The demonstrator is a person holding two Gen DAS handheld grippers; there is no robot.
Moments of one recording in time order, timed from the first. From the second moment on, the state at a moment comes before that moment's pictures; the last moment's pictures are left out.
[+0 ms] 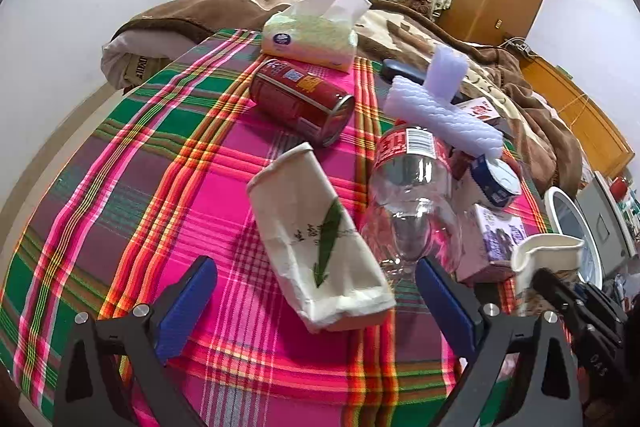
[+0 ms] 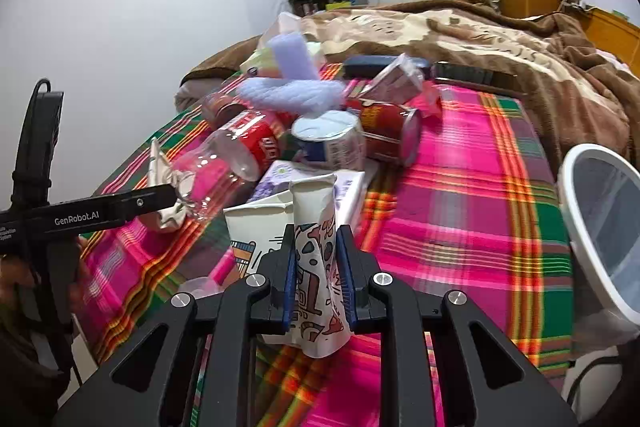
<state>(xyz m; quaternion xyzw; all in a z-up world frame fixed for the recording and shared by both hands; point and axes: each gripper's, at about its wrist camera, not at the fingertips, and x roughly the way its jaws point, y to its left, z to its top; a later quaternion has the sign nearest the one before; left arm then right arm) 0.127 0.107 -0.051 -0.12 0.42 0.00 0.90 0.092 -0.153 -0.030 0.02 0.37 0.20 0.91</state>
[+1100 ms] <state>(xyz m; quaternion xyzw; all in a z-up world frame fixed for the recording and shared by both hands) 0.112 0.095 -0.034 -0.12 0.41 -0.04 0.91 0.090 -0.196 -0.020 0.07 0.37 0.11 0.92</state>
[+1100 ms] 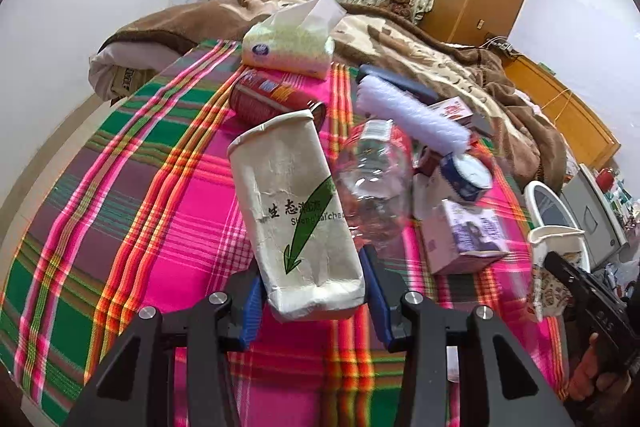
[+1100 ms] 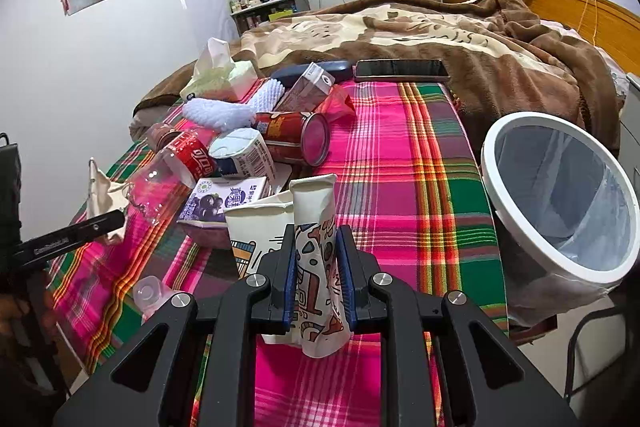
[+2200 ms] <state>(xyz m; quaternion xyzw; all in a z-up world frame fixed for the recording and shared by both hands) 0.151 -0.117 0.035 -0.04 0.38 -0.27 0.88 0.096 -0.335 0.019 0.11 0.32 -0.05 0.94</state>
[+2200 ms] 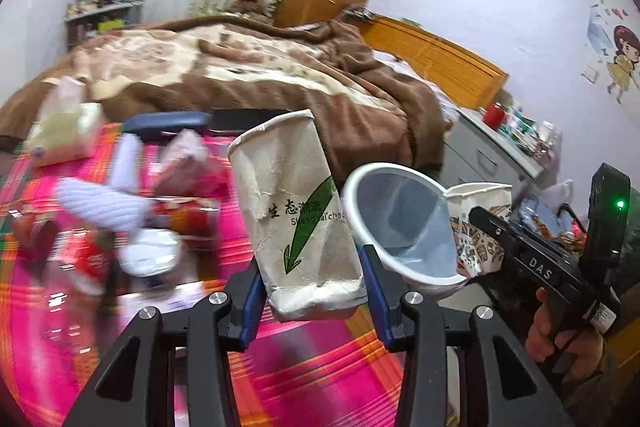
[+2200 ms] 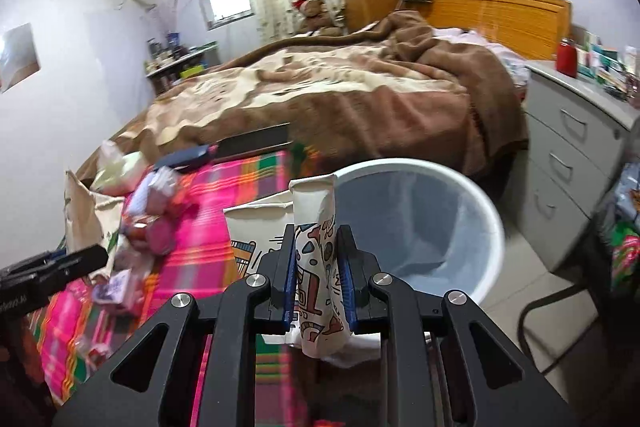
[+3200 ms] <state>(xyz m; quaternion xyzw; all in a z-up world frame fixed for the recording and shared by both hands) 0.203 -0.285 -0.023 0.01 0.45 -0.35 0.82 0.127 -0.427 -0.027 0.13 0.39 -0.10 0.91</state>
